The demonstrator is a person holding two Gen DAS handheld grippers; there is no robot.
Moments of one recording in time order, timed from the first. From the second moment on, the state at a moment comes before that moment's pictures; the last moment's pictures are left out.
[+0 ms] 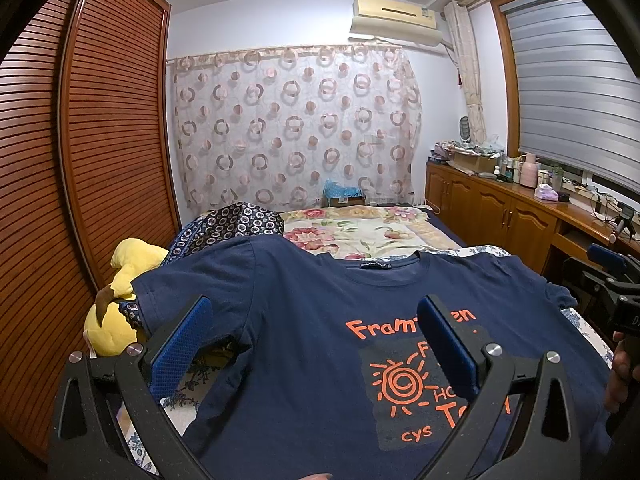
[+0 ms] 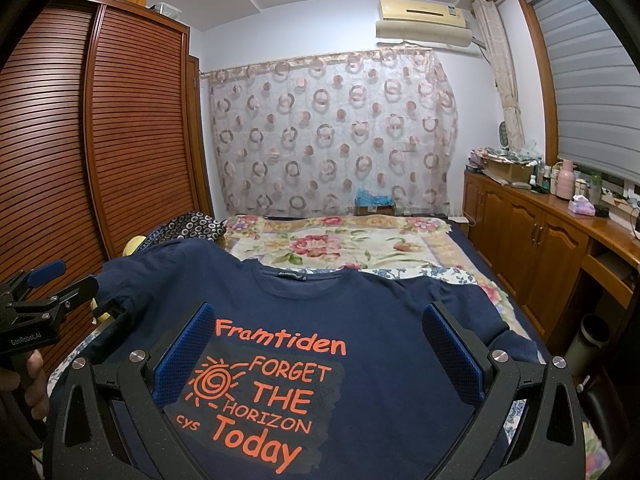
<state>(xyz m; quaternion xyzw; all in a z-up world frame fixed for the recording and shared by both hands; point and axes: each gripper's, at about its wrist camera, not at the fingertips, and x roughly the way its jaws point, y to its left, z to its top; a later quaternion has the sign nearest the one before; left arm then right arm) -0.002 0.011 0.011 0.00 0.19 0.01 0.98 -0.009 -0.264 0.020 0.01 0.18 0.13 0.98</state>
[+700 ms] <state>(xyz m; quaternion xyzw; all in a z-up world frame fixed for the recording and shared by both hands) -0.001 0.018 0.008 0.00 0.20 0.01 0.98 -0.006 -0.258 0.014 0.02 0.19 0.15 0.97</state>
